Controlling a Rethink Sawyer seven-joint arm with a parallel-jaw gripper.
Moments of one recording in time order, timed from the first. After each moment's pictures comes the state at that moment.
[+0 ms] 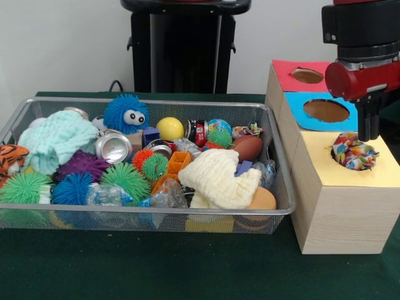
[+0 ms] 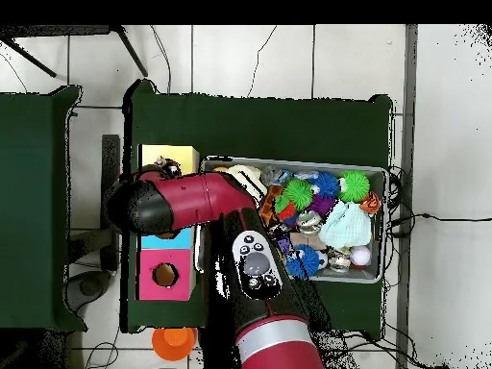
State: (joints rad) arm -0.14 -0.68 0.28 1.60 -0.18 0.37 1.57
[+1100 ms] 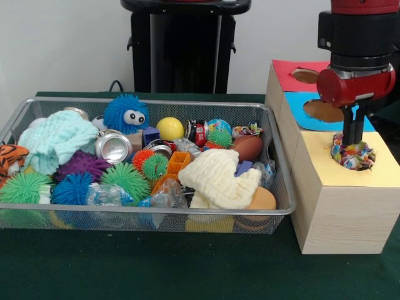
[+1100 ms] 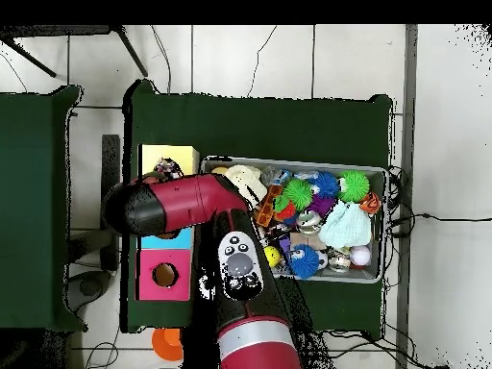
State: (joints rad) arm -0.07 -0.64 0.19 1.55 -0.19 0.44 1.57
